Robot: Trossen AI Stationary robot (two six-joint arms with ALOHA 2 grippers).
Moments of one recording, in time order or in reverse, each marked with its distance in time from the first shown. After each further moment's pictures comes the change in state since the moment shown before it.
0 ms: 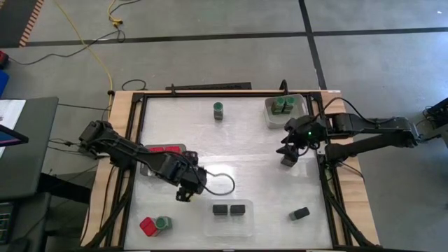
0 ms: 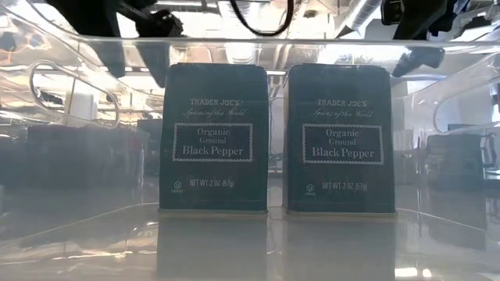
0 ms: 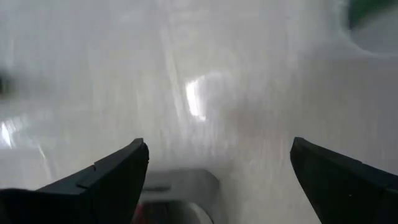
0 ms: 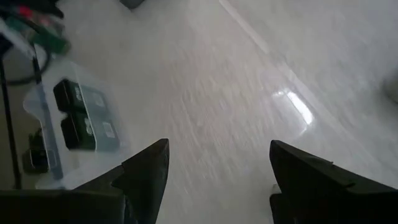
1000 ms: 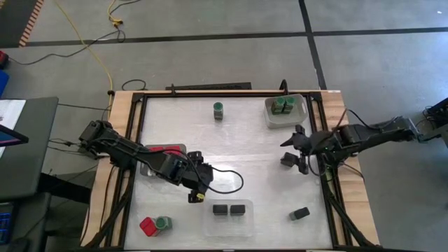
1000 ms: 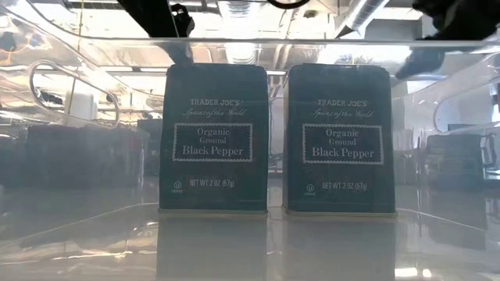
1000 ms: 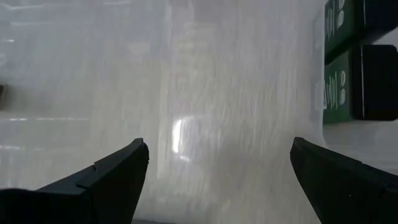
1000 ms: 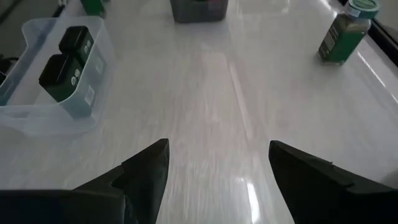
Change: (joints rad) left arm 0.010 0.000 0.000 0.198 -0.052 -0.171; right arm 0.215 -0.270 -0.307 0.265 0.214 -0.454
